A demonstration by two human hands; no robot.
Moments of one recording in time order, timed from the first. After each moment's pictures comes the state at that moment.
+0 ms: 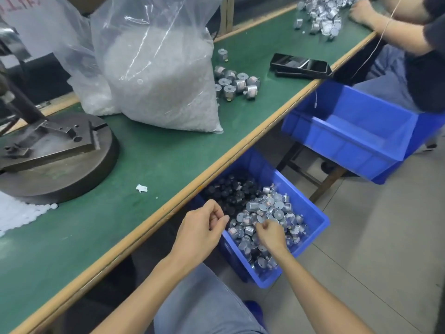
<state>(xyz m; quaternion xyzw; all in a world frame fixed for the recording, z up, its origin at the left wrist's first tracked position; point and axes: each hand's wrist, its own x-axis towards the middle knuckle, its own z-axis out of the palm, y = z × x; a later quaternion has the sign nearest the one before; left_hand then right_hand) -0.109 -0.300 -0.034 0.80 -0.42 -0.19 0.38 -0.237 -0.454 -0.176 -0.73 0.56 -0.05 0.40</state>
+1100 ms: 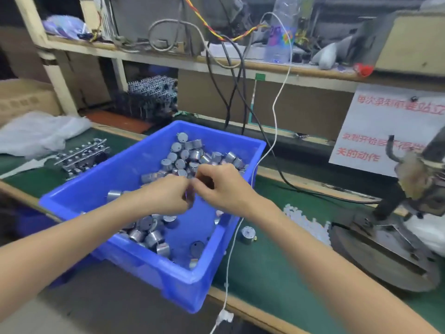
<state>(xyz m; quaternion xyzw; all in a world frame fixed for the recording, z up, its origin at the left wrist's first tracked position) 0.002 0.155 0.161 0.99 0.01 -0.05 0.11 0.051 0.013 0.159 -0.81 -0.46 -0.06 0.35</state>
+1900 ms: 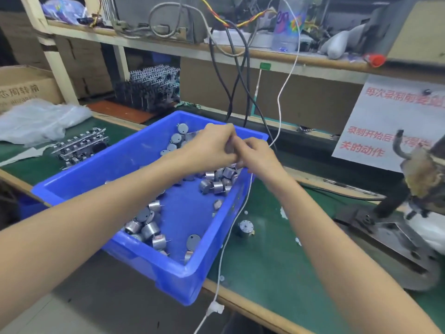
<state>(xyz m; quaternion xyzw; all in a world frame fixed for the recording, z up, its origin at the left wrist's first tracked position) 0.055 0.109 0.195 0.96 -0.05 0.15 0.23 0.099 -0.014 0.172 -0.85 -0.21 0.06 0.48</state>
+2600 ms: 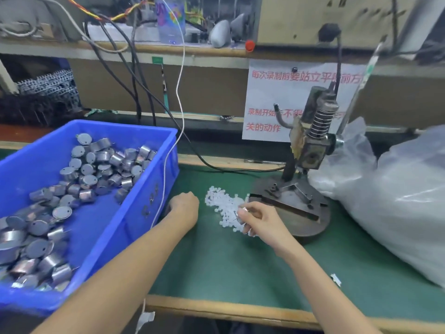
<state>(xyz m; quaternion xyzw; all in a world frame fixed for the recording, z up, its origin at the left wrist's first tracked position) 0.107 -0.029 0.058 0.98 0.00 -0.14 -0.14 0.052 -0.220 0.051 -0.79 -0.02 0.08 0.60</state>
